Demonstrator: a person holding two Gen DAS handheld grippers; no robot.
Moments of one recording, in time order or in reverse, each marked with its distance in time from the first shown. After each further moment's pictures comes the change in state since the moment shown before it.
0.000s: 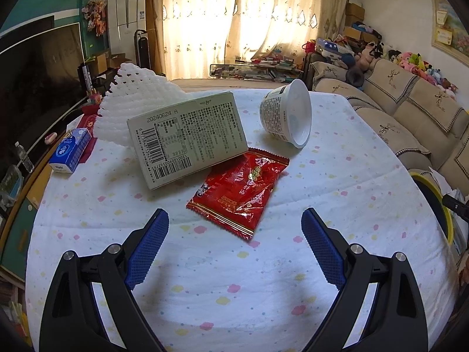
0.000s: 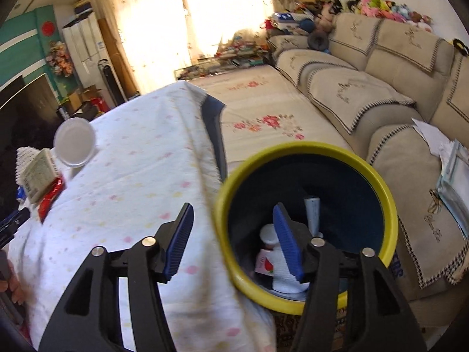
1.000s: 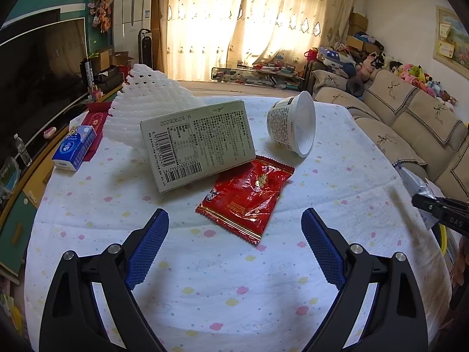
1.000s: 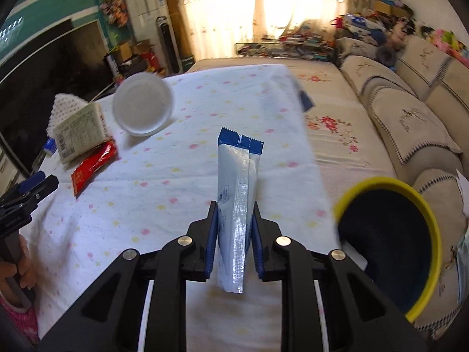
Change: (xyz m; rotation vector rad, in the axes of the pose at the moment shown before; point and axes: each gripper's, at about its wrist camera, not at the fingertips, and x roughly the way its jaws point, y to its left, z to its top) left arm -0.009 0.015 0.003 -0.042 -0.028 -0.024; right arm 0.020 0.080 0.028 -0.186 0.118 0.118
